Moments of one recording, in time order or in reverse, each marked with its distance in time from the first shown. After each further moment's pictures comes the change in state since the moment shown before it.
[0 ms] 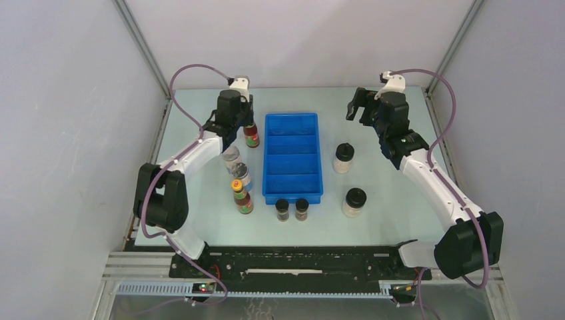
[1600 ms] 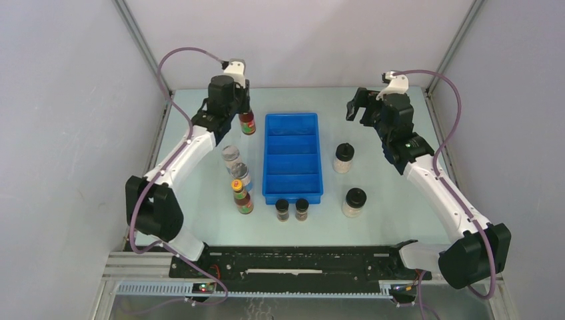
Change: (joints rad) left arm -0.013 -0.086 0.137 -0.143 -0.019 0.046; right arm 0.025 -0.068 0.000 -0.017 -0.004 0.001
